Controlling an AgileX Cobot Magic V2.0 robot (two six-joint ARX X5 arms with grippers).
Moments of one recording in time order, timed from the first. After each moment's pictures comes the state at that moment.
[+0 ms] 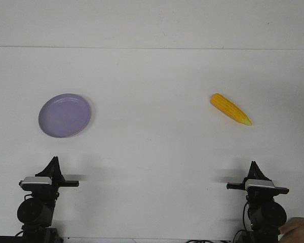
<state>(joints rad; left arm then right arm) -0.02 0.00 0.03 0.04 -0.07 0.09 -0.11 0.00 0.02 -0.11 0.00 -0.05</state>
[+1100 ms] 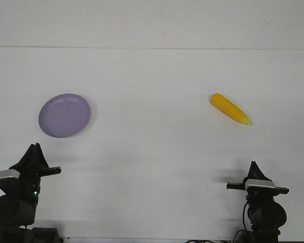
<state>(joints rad) -0.02 0.27 0.50 -0.10 -0.15 -0.22 -0.11 0.00 0.02 -0.11 0.00 -0.05</state>
